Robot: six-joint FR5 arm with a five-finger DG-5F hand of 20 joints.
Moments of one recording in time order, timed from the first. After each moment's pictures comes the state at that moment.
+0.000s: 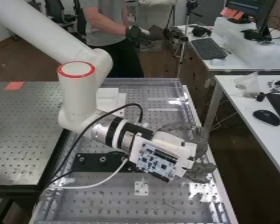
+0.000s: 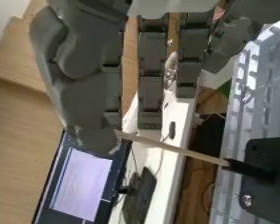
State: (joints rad) arm 1.40 -2.28 -1.47 -2.65 -1.36 0.46
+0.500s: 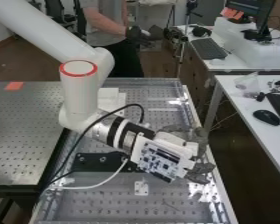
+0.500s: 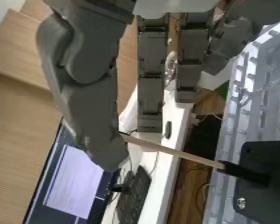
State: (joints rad) arm 1.40 -2.29 -1.45 -2.69 -1.36 0.43
